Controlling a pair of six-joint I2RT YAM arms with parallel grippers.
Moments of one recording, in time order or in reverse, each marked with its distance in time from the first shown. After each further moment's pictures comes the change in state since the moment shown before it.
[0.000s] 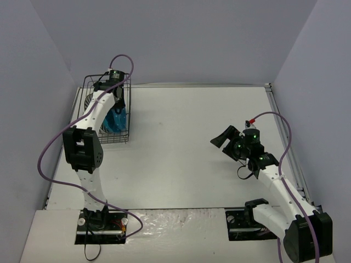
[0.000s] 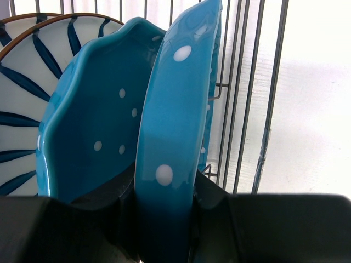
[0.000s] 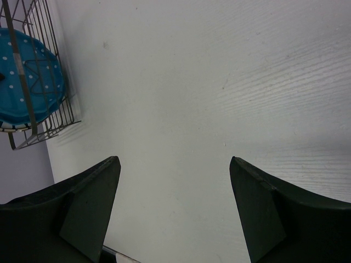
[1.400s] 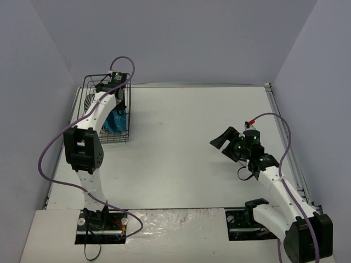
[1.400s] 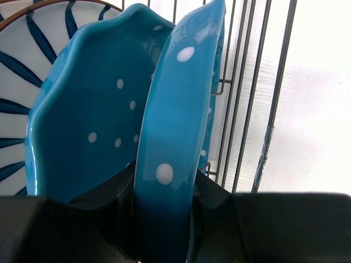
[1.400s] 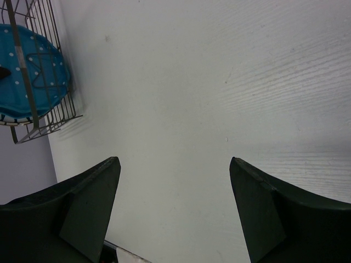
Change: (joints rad) left arm -0.015 -0.008 -0.036 0.007 -0.045 -0.042; right arm 0.000 -0.016 -0.016 0.001 -0.024 0.000
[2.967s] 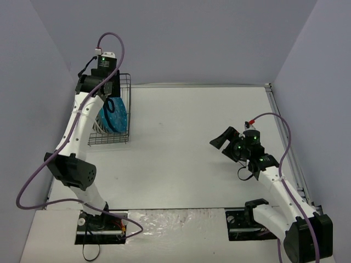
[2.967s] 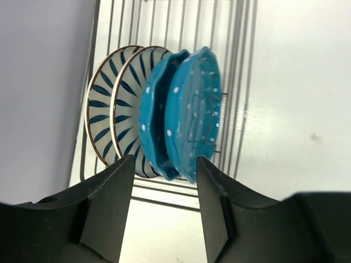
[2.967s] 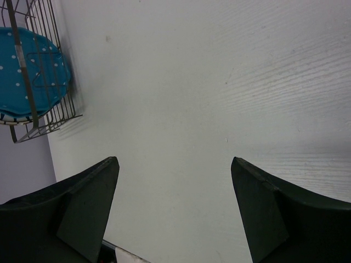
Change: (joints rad) left arm -0.060 -0.214 0.220 -0.212 -0.073 0.040; right arm 0.000 0.000 0.000 0.003 -0.001 -0.005
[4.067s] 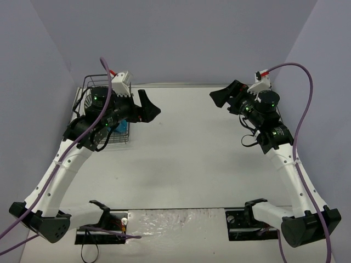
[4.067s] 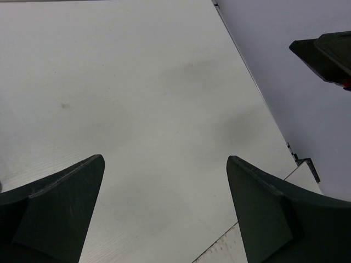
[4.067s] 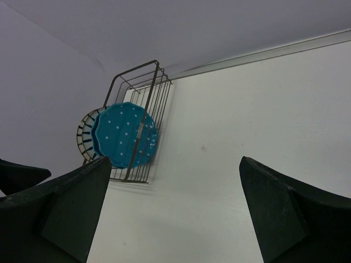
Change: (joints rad) left arm -0.235 -0.567 -0.598 0.449 0.673 -0.294; right arm 0.020 0.172 0.612 0.044 0.001 -0.198
